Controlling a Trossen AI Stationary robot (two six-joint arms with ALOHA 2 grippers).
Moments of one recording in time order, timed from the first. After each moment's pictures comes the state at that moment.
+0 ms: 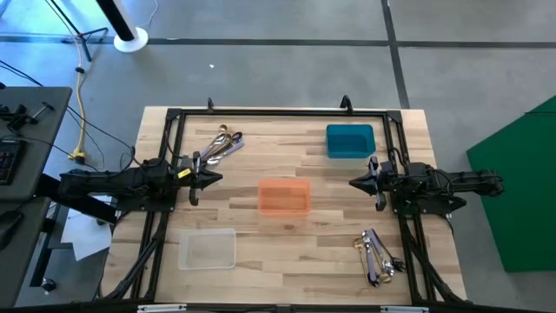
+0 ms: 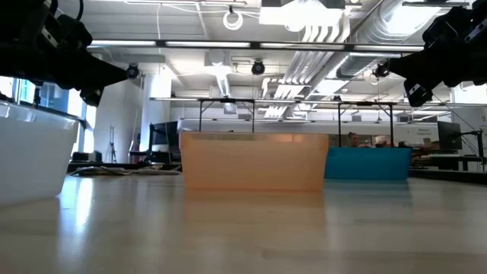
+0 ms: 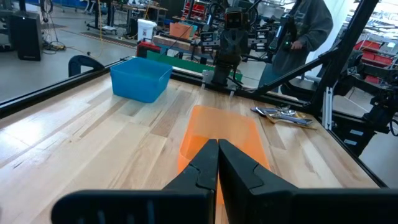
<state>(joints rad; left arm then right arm) 0.04 0.10 0.01 0.02 -0.06 -0.22 0.07 0.01 0.04 -0.07 0.07 0.29</state>
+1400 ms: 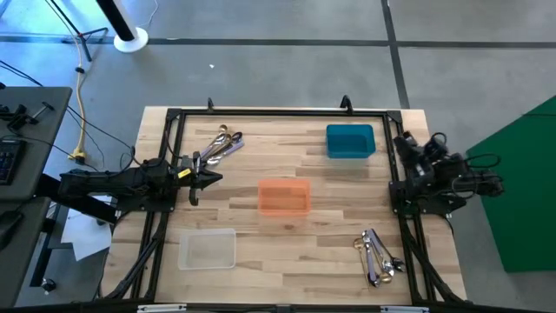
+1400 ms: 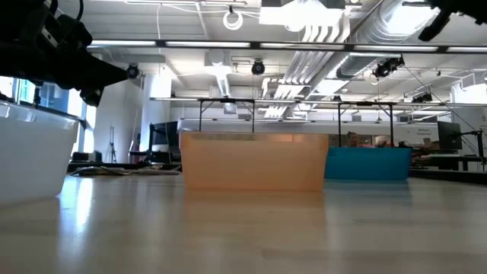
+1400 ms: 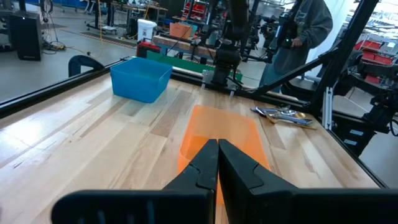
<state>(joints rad) 0.04 0.10 0.01 0.02 -0.06 -0.22 0.07 0.02 0.12 0.76 0.34 0.25</state>
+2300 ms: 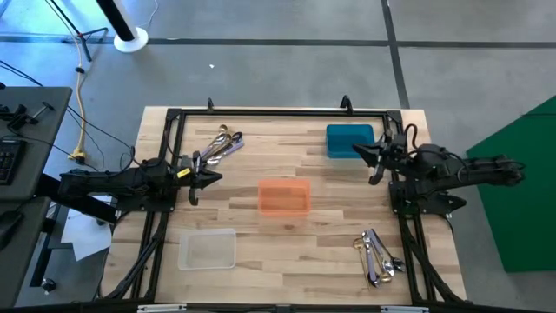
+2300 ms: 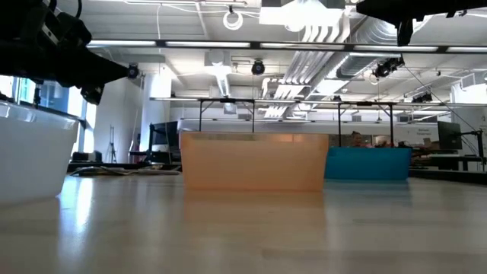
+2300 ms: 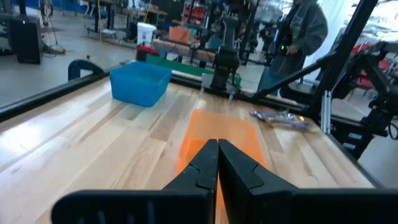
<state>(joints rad) 0.04 0.10 0.01 0.06 -0.06 -0.23 0.07 0.46 0.46 0.10 0.45 0.23</state>
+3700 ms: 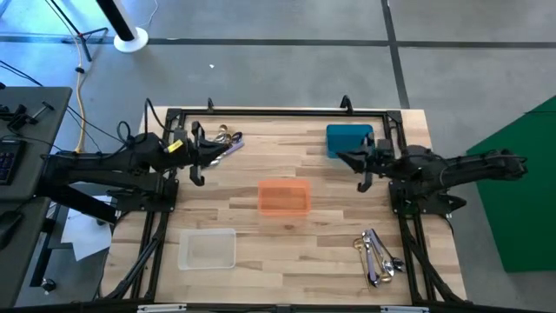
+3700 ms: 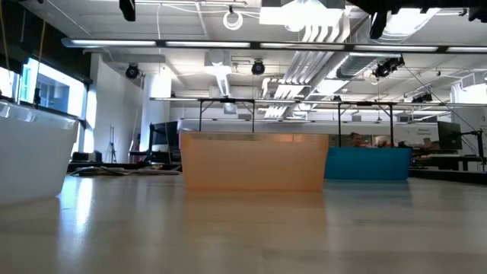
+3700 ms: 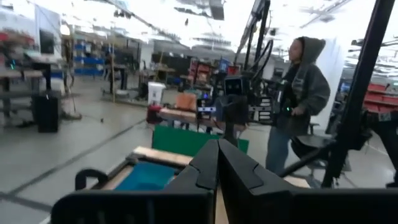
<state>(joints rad) 0.04 0.64 0.56 0.24 -0.13 -0.13 0.07 0.72 0.46 0.43 0.29 0.16</state>
